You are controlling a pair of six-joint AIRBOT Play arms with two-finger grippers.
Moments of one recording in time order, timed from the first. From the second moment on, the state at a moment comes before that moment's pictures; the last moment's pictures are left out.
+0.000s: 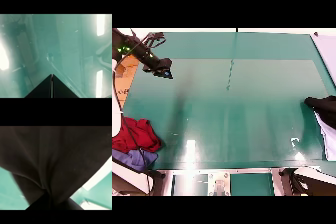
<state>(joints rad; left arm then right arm) 0.02 -1.76 2.01 1.19 -1.72 -1.43 -1.12 -1.27 1.41 -1.49 1.63 1.75</state>
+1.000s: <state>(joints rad) -0.02 -1.32 1.67 1.14 -1.56 -1.44 -0.44 -1.17 1.26 -1.29 1.40 1.72</state>
